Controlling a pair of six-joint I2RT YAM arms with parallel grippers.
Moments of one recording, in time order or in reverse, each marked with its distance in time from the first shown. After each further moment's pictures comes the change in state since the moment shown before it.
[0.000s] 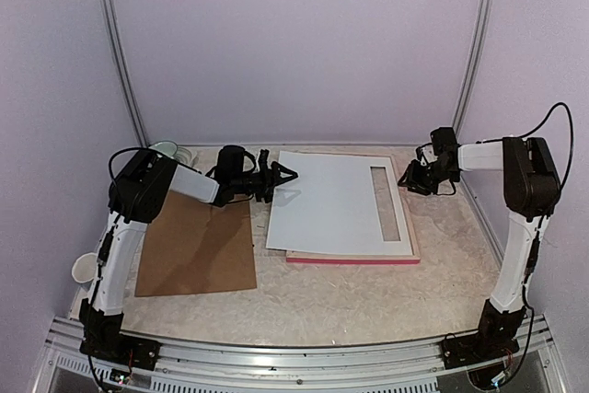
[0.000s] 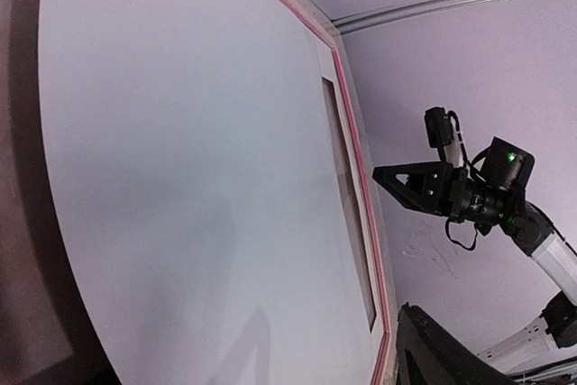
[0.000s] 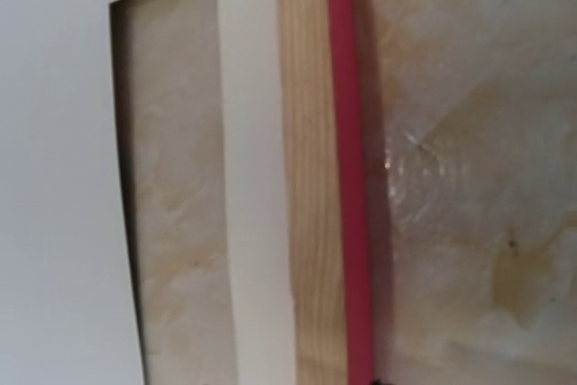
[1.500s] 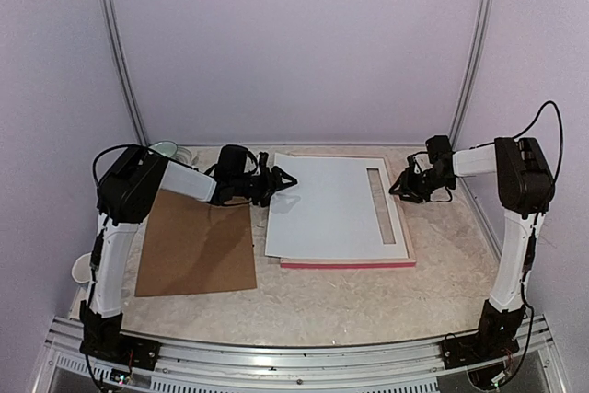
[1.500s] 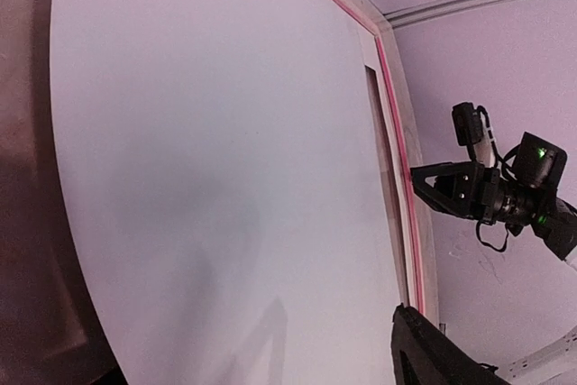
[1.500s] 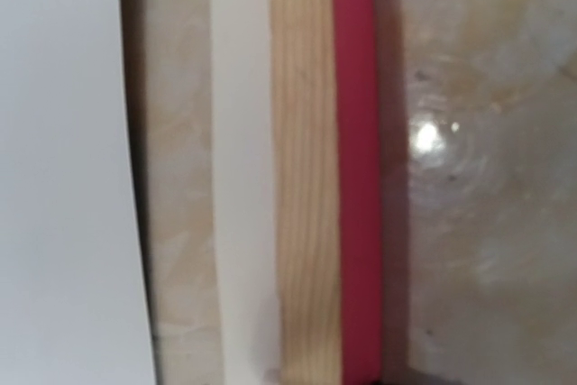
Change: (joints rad) left arm -0.050 -0.148 -0.099 -0.228 -0.173 0.127; right arm 0.021 0.053 -0.025 0.042 -0.137 -0.005
